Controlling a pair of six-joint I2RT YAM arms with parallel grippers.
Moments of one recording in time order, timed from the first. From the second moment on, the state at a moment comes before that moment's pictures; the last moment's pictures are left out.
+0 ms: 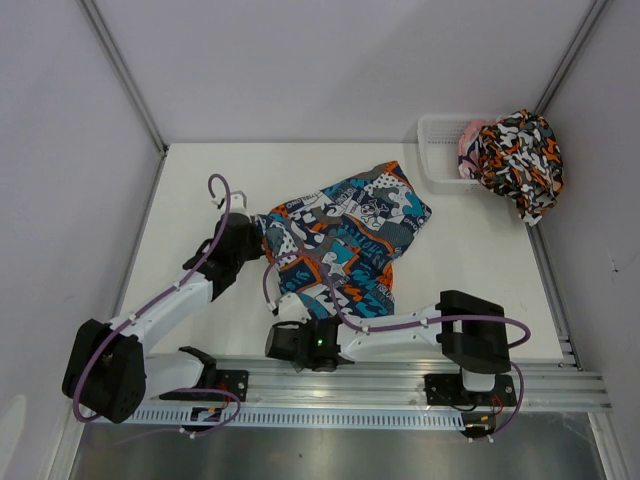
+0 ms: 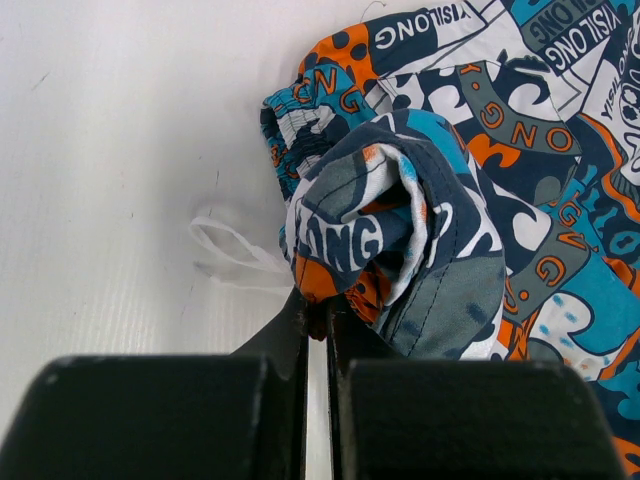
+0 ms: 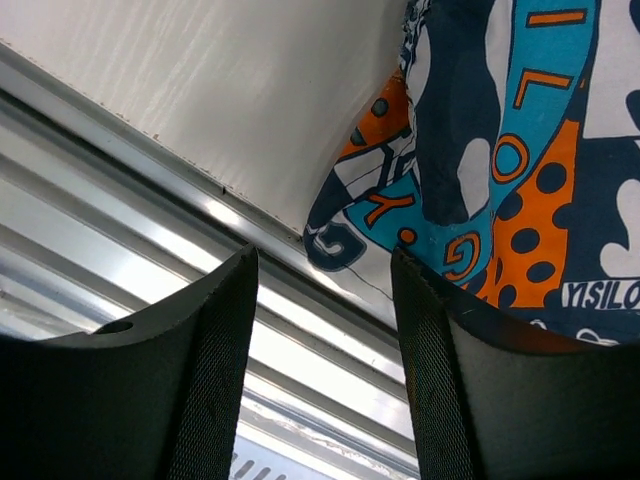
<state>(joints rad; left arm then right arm) -0.40 1.17 0.66 -0.07 -0.26 -0.46 1.49 1.81 1.21 -0.57 0.44 0.75</state>
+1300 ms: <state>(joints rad) -0.40 1.08 1.04 -0.31 -0.22 -0.38 1.25 0.87 1.13 -0.79 0.40 0.42</state>
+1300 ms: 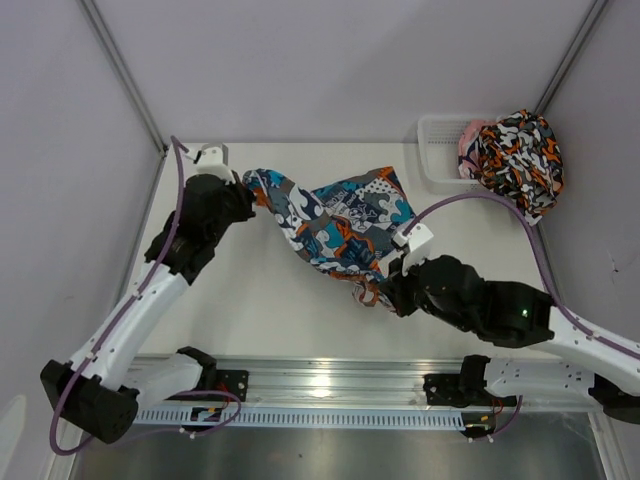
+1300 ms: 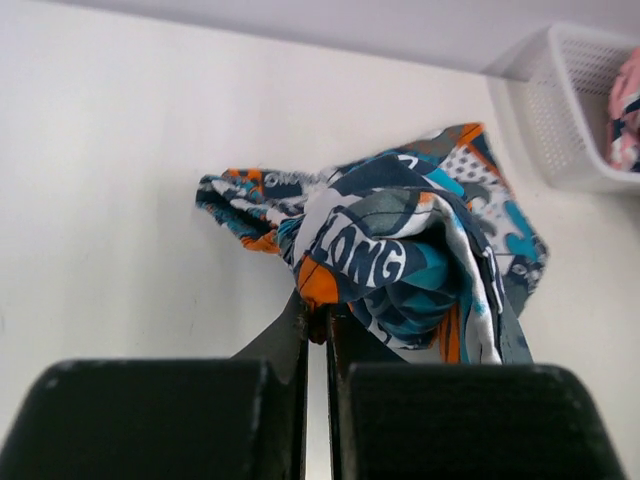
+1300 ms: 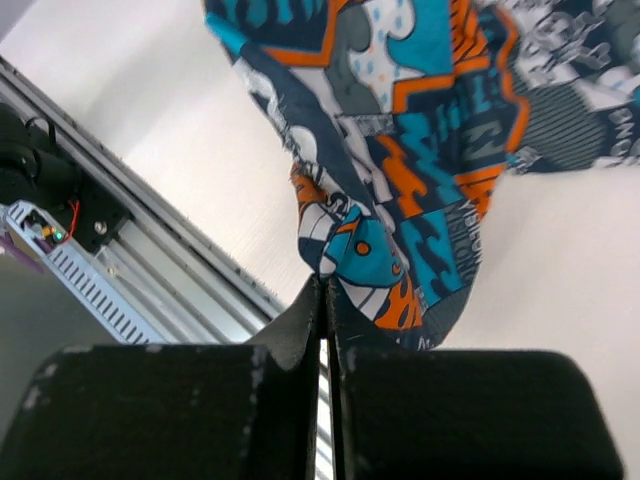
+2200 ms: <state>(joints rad) -0.40 0.71 1.46 -0.64 -0.12 -0.22 1.21 0.92 1.80 -1.02 0.31 0.17</state>
